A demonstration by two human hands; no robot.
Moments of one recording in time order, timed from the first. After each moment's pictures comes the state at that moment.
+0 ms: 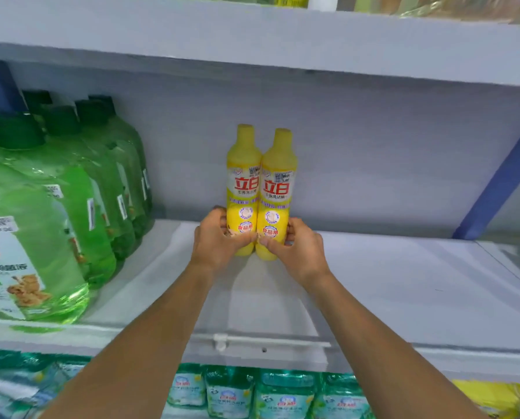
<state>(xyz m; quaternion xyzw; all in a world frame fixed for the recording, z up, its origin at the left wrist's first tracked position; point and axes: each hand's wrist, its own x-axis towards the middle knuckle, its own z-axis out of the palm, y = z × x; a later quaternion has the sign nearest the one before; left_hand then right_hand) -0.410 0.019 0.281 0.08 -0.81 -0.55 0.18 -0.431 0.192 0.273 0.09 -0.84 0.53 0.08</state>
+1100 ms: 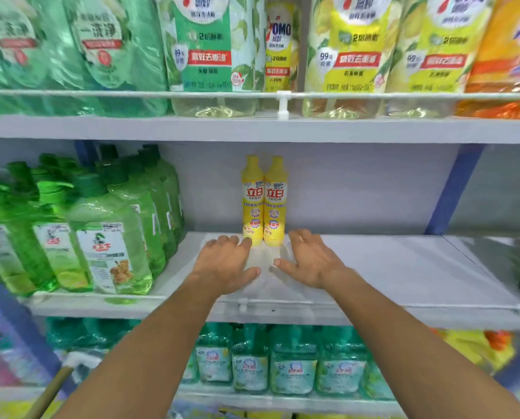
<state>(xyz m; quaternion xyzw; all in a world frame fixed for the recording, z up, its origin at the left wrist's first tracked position) -0.287 0.018 0.344 -0.06 -1.00 0.04 0.06 -0.326 0.222 0.346 0.17 -0.98 0.12 0.00</state>
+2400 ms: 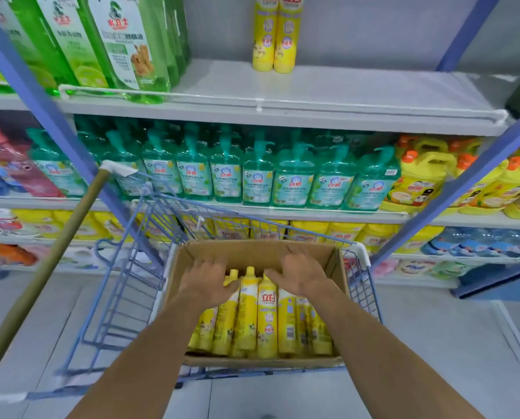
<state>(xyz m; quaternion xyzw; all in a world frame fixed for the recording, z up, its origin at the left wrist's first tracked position) 0.040 0.004 0.091 0.03 -0.98 -0.06 -0.21 -0.013 0.217 0.099 0.14 -0.96 0.06 -0.23</state>
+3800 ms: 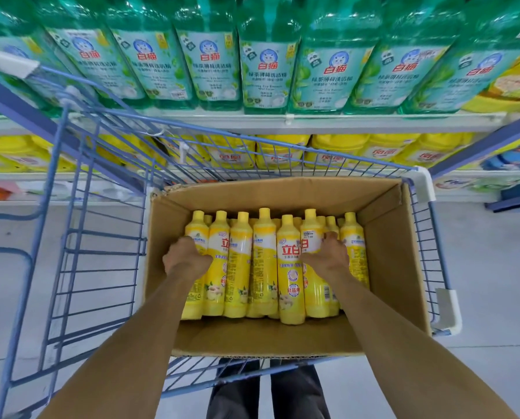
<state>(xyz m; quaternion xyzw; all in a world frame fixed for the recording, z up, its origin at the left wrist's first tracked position) 0.011 -0.047 -0.107 0.31 -0.88 -0.17 -0.31 -0.012 0.238 -0.138 -0.23 -0.89 0.26 -0.28</state>
